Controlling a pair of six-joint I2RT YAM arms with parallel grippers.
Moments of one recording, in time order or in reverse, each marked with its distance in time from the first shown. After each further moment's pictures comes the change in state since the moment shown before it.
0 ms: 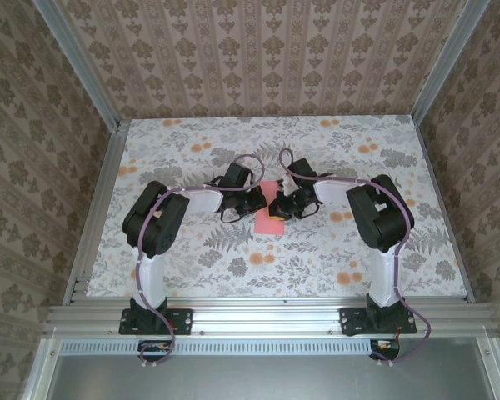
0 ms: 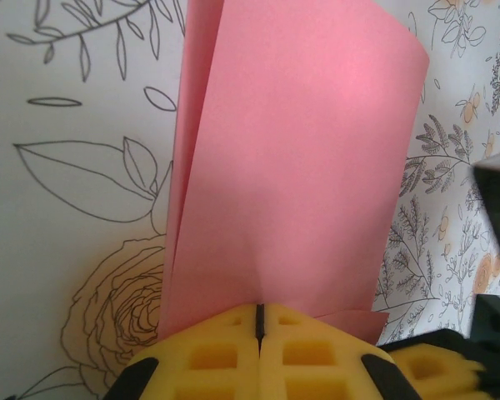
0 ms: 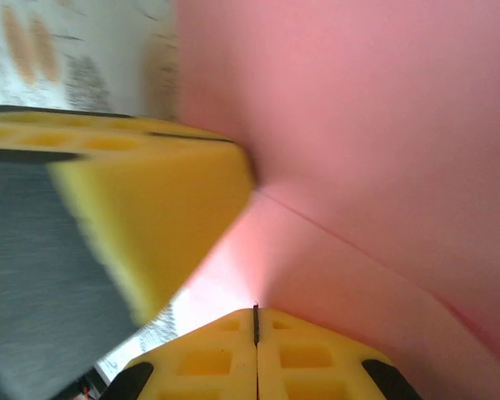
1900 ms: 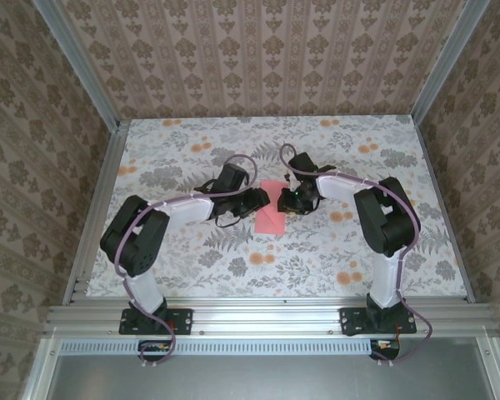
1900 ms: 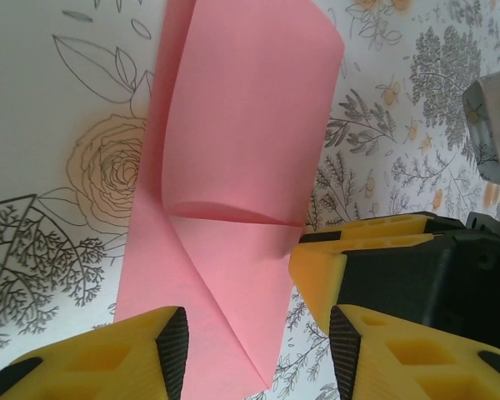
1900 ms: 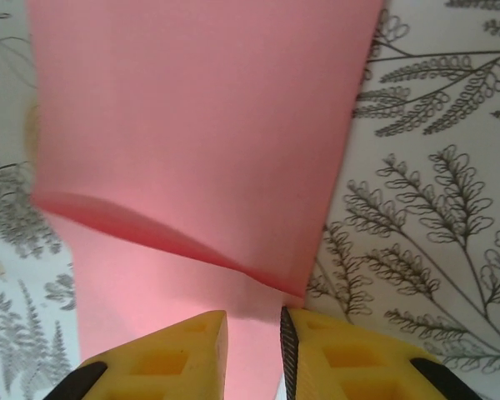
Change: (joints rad) left arm -0.039 -0.212 -0.121 -0.017 -0.047 -0.117; right arm -0.002 -0.063 0.060 -0.180 0.326 -0.094
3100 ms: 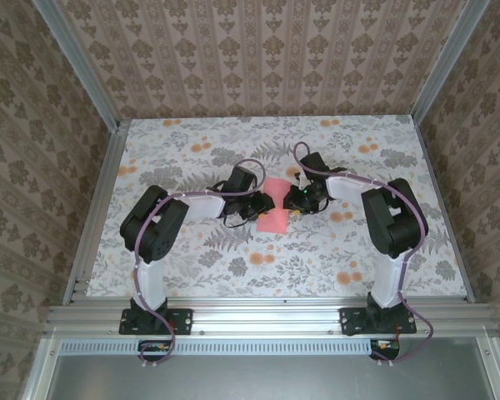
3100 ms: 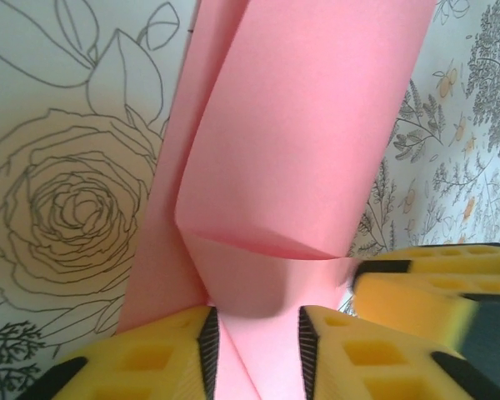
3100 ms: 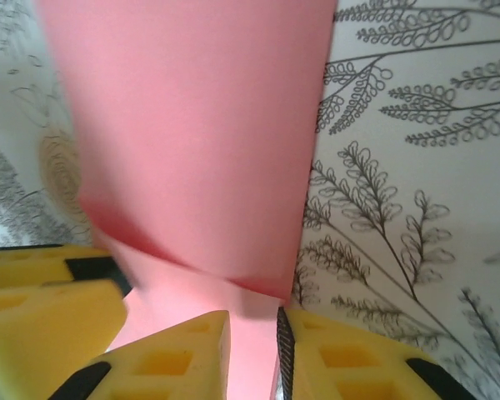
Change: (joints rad) left arm -0.018 0.159 0.070 0.052 0.049 -0.052; right arm -0.072 -0.059 -0.078 0.076 -0.092 0.086
